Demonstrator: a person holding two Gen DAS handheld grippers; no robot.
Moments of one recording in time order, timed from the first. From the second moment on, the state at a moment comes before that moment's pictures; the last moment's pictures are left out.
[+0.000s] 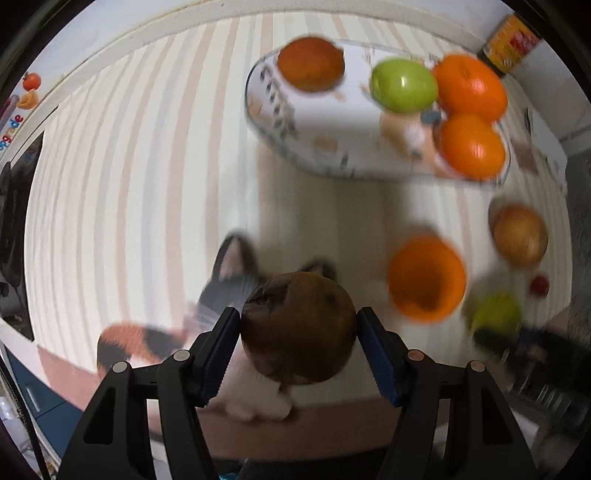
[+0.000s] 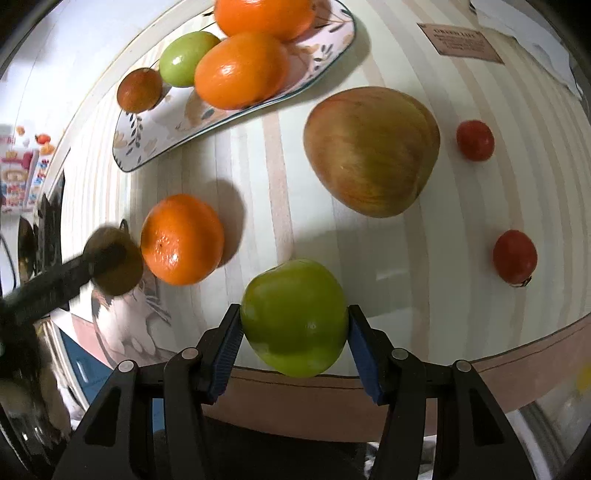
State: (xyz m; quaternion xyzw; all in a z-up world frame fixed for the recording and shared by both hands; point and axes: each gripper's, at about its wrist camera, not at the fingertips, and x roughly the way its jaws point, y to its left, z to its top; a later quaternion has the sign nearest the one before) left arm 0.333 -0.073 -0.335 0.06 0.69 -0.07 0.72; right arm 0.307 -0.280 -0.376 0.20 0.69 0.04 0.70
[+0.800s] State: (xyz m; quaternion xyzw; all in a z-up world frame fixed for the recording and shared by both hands) left arm 0.323 -0.067 -0.321 0.06 0.67 -0.06 0.74; right arm 0.307 -0.244 -0.378 0.14 0.69 0.04 0.71
